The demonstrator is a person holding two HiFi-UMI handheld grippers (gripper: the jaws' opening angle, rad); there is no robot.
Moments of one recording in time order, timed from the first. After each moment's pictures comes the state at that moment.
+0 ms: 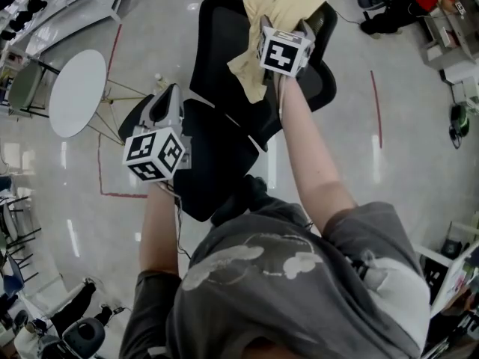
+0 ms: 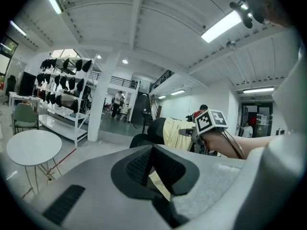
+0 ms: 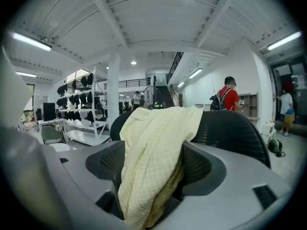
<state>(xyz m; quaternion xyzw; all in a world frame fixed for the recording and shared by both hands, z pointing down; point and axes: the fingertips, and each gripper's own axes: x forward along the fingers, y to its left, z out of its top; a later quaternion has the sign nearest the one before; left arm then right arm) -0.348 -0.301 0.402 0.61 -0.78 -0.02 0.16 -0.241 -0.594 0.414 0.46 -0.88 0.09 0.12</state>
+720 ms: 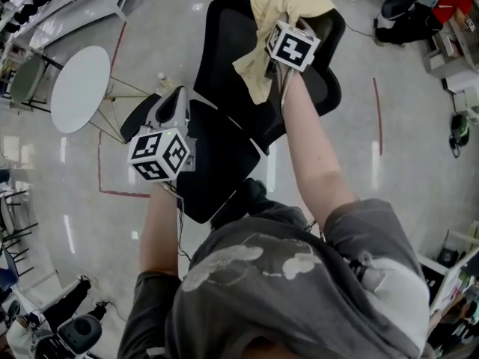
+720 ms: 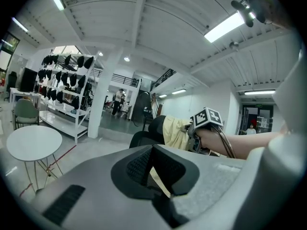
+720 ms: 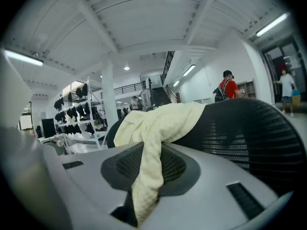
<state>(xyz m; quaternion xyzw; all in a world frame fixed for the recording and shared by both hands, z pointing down) -0.346 -0.299 0.412 0.60 -0.78 -0.03 0.17 -0.244 -0.620 0.414 0.47 -0.87 0.13 0.09</state>
